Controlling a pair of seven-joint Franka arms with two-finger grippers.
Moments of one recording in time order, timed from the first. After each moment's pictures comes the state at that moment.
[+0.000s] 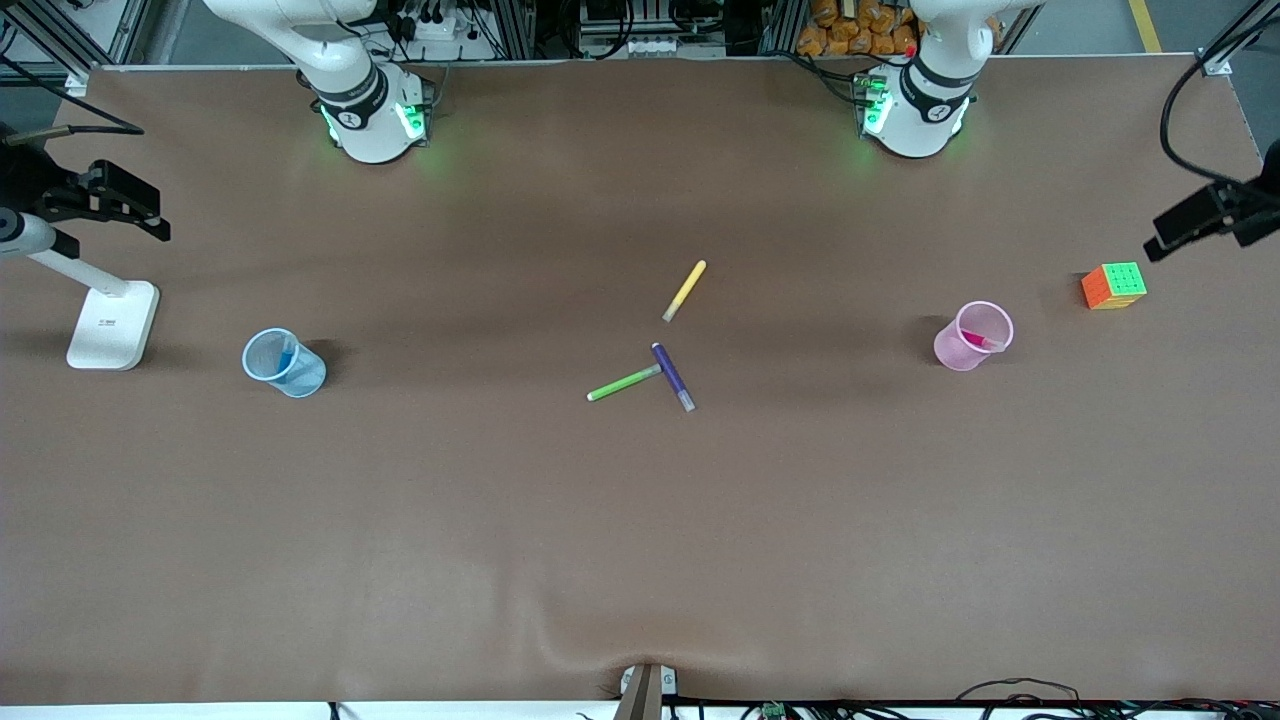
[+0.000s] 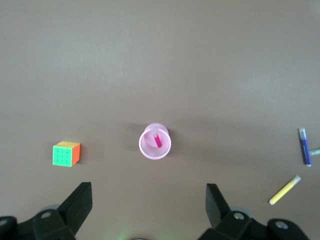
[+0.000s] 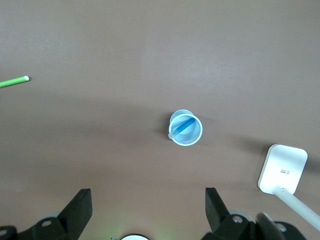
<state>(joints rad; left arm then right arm) 0.23 -0.05 -0.21 -1.54 0.01 1.51 -0.15 0.01 -0.04 -0.02 -1.56 0.01 1.46 -0.21</state>
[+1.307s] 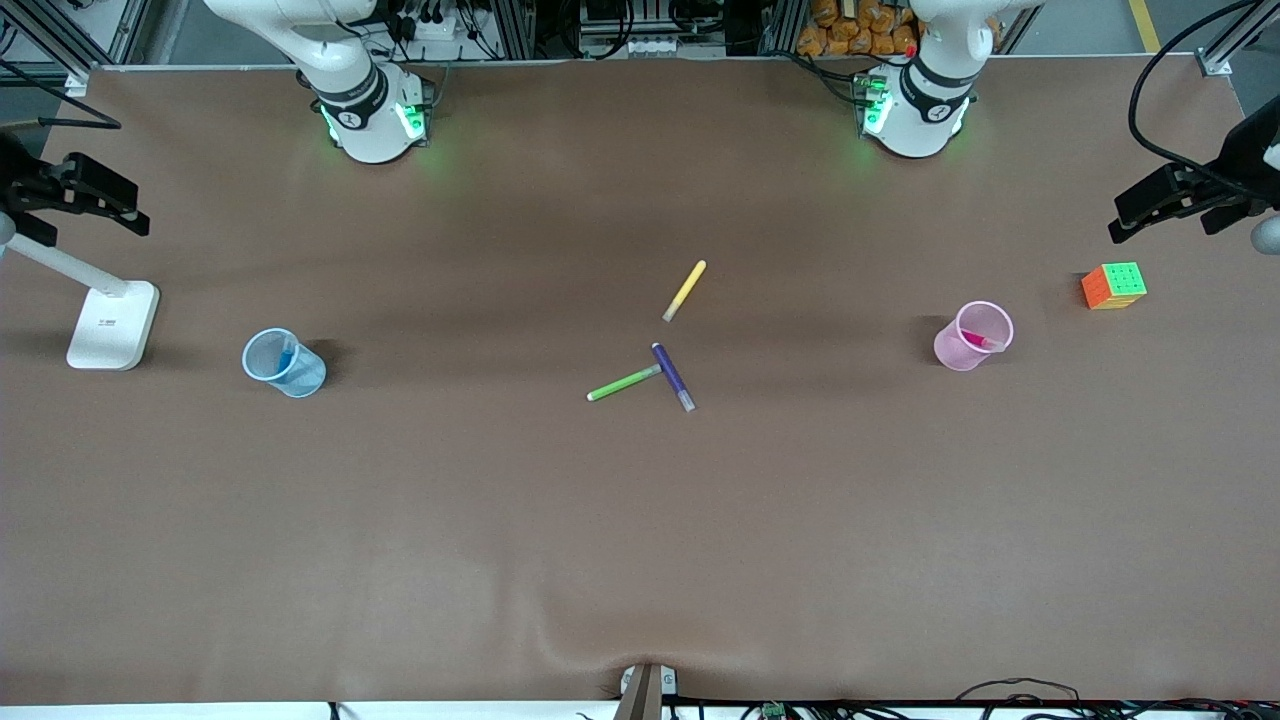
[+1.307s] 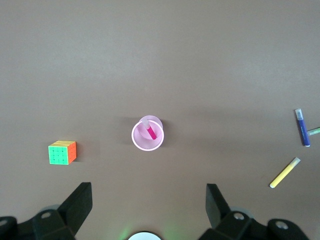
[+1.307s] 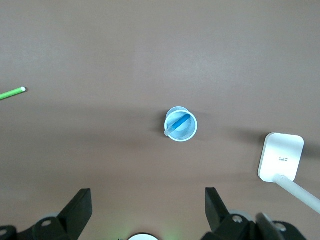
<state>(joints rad) 0.22 -0.05 -0.25 -1.55 0.01 1.50 -0.12 0.00 -0.04 -0.03 -1.53 0.01 1.43 -0.15</state>
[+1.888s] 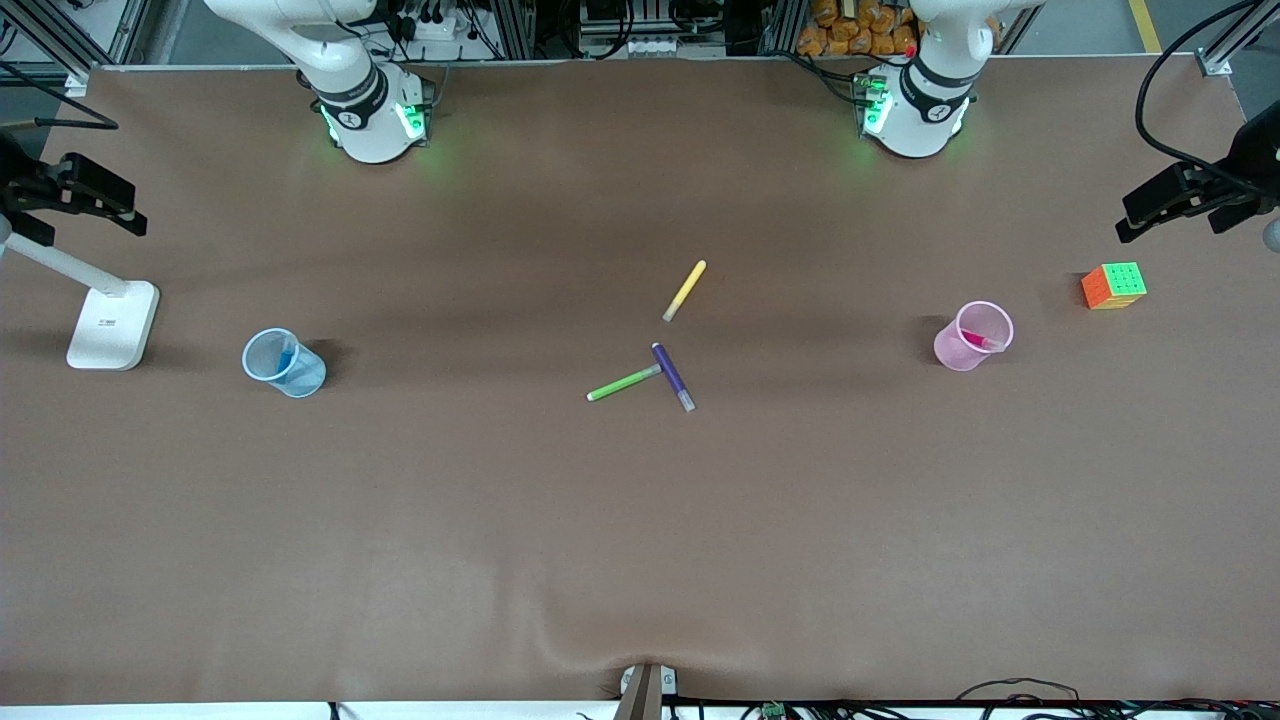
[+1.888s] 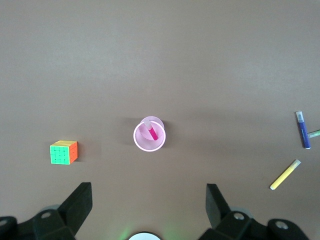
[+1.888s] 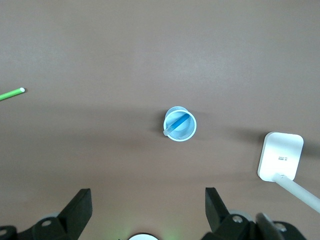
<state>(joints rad) 0.23 -0.05 -0.25 -1.54 0.01 1.50 -0.12 0.00 -0.04 -0.04 -1.53 0.01 1.43 -0.15</state>
